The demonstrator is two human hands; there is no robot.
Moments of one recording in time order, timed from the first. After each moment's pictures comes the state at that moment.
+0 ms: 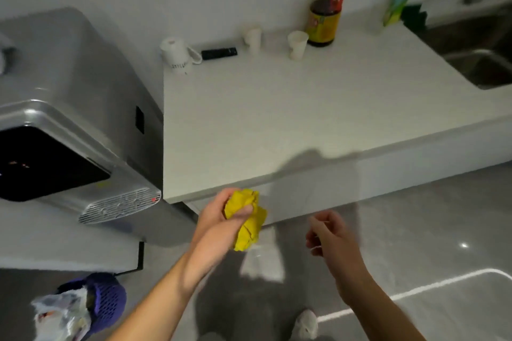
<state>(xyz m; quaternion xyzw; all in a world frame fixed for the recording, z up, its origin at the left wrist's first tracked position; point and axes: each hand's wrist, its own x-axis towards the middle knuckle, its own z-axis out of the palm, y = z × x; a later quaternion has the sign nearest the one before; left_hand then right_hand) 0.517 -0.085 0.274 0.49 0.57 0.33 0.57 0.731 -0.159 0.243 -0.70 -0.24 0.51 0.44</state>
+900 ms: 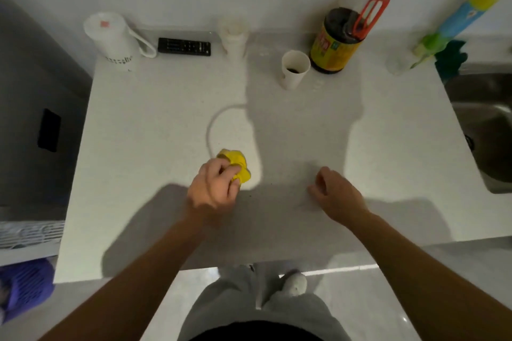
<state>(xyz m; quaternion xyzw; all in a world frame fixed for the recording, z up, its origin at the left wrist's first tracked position) 0.653 0.208 0.205 0.73 0.62 0.14 0.25 0.960 0.198 0.195 -0.73 -0.63 0.26 0.00</state>
